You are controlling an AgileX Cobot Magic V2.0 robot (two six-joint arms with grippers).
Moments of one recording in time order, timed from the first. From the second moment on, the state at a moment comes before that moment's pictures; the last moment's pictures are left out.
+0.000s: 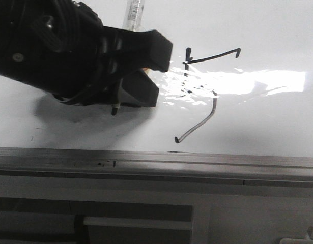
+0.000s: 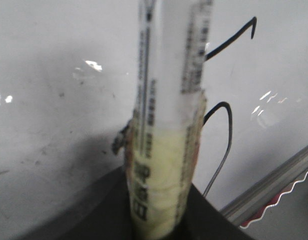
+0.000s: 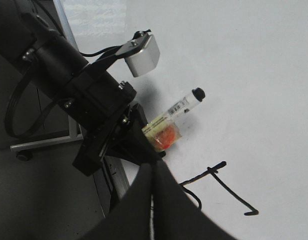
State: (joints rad) left arm -0.90 1.39 -0.70 -0.62 -0.09 0.26; right arm 0.37 0.77 -0.80 0.85 0.72 -1.19
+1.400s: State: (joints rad) left arm -0.88 1.43 -0.73 -0.69 -0.10 0.25; right arm 0.37 0.77 -0.80 0.85 0.73 -1.17
